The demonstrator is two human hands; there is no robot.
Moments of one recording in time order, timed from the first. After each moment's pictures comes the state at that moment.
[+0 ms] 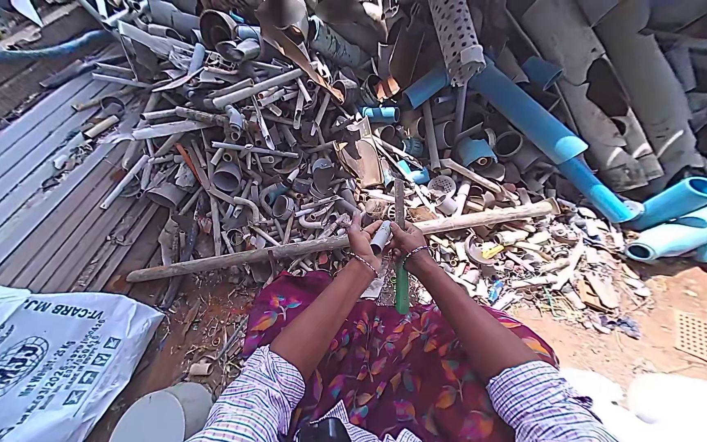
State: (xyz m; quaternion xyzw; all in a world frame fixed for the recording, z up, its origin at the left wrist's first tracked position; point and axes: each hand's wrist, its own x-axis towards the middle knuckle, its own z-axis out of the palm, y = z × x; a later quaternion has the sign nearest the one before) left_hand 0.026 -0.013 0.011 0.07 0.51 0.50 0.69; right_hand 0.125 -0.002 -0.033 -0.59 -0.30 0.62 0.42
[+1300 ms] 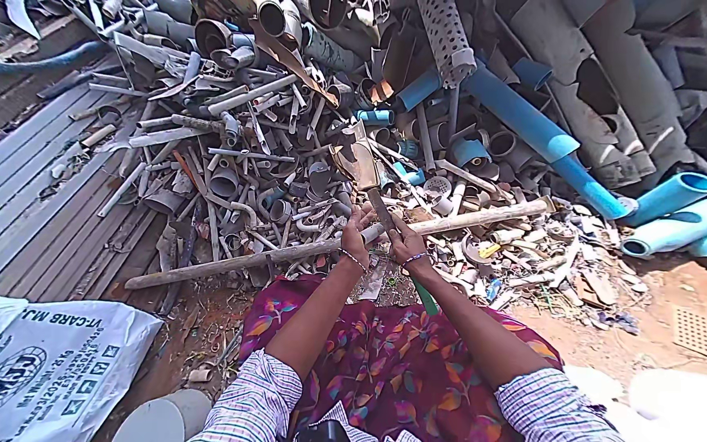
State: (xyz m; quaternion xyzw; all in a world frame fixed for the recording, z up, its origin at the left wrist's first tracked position) left_hand 0.017 -0.008 0.009 0.23 0.53 0.50 0.64; right_hand 0.136 -0.017 -0.017 -0.64 -0.58 0.42 0.28
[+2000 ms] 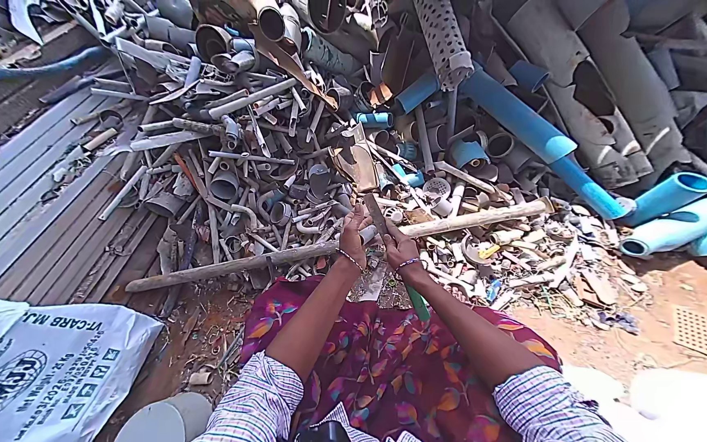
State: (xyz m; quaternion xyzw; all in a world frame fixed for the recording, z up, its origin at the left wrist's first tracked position) left_hand 0.012 -0.006 0.010 0.23 0.54 0.50 0.64; right_hand 0.124 -0.017 -0.023 -0.65 -0.57 0.42 0.26
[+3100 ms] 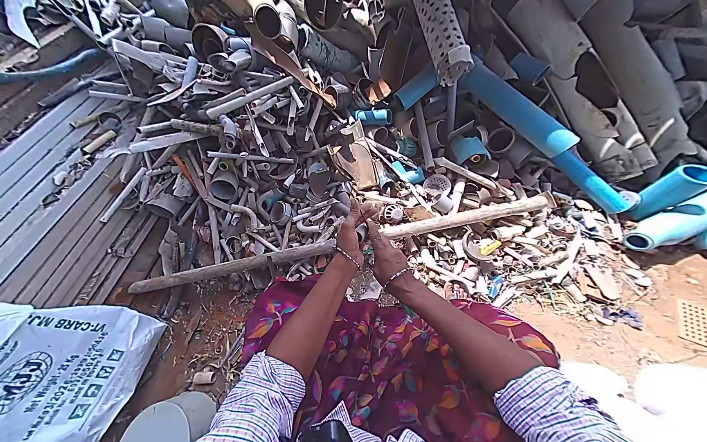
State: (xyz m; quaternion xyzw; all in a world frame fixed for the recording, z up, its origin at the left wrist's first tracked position) left_hand 0.008 0.003 -0.001 0.28 0.51 0.51 0.64; right_hand 0.100 -0.042 -0.009 -0.61 -0.73 0.30 0.11
